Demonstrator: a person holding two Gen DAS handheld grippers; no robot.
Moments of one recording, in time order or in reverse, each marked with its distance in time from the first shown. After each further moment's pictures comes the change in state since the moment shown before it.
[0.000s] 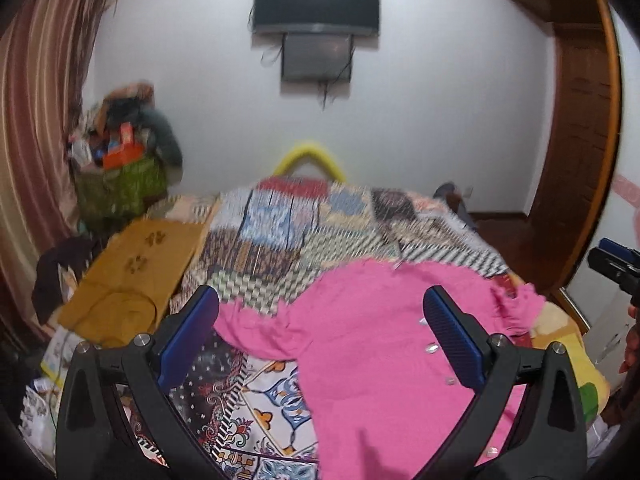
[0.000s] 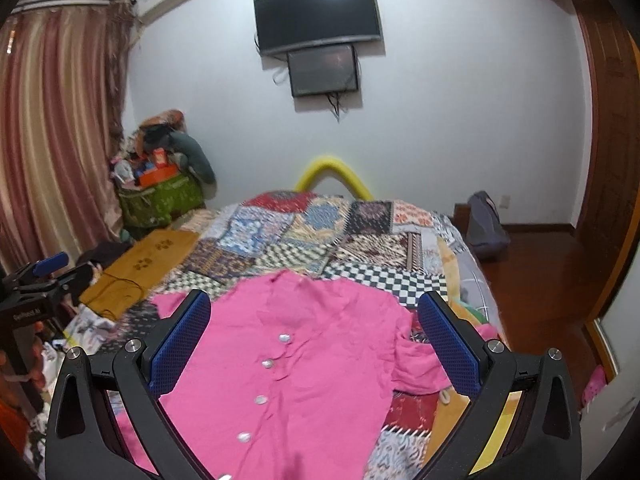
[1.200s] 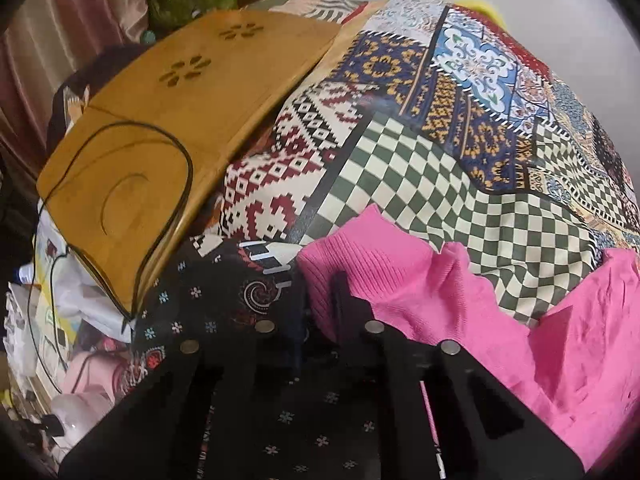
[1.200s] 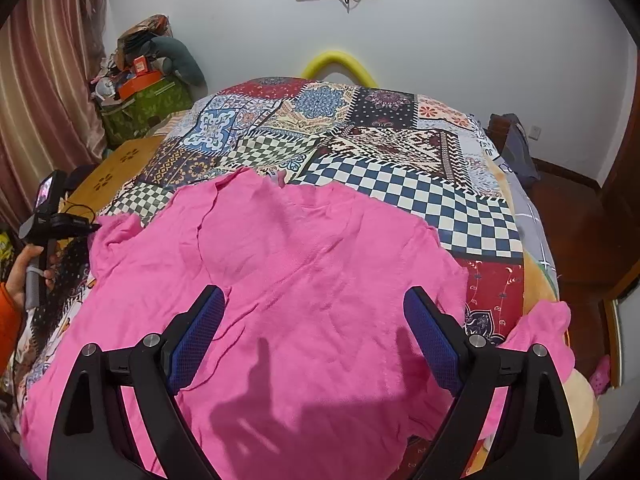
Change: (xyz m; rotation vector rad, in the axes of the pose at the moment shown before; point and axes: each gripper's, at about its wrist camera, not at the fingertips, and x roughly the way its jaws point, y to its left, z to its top) left arm 0.299 0.211 -0.074 -0.354 0.563 0.317; right arm 0.166 -0.038 -0.033 -0.039 0.352 0.045
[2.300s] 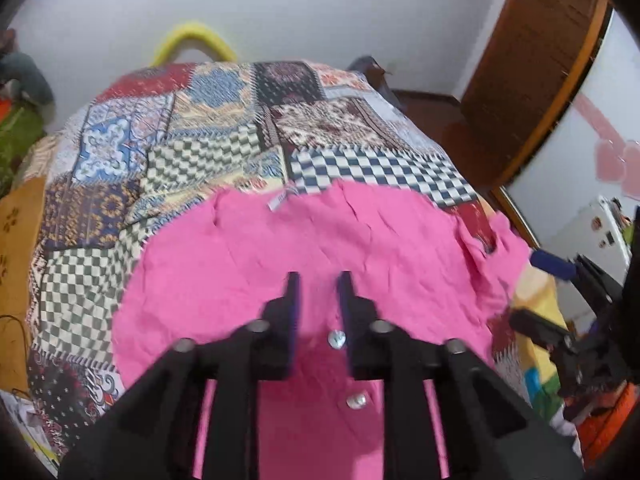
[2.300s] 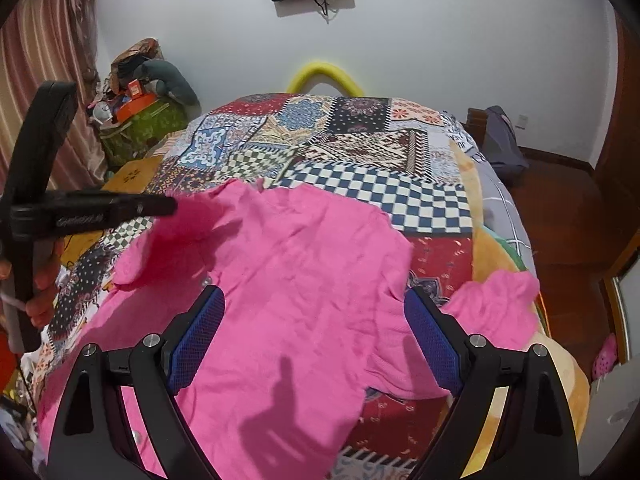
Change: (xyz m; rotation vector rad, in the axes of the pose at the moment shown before) left arm -0.167 -0.288 -0.098 0.649 -0.072 -0.496; right arm -0.039 -0.031 -0.020 0.083 -0.036 0.006
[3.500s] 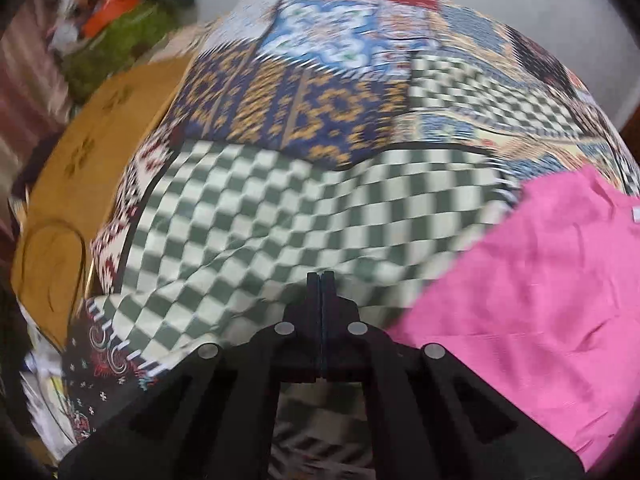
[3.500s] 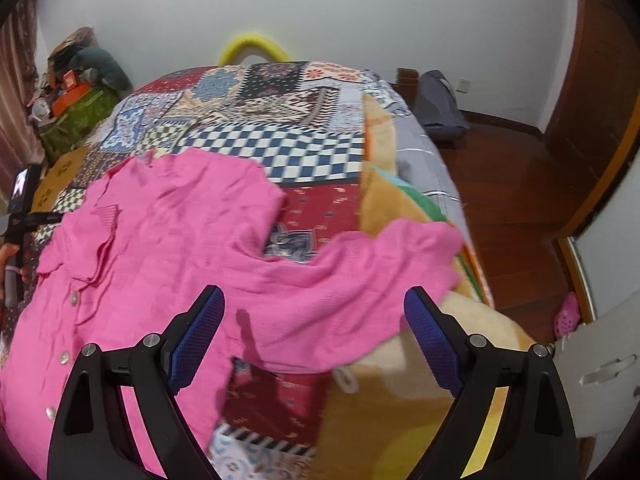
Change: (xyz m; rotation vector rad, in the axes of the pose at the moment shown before) left arm 0.076 0.248 -0.054 -0.364 0.116 0.426; right arm -0.004 -0.071 -0.023 0.084 0.102 -0.201
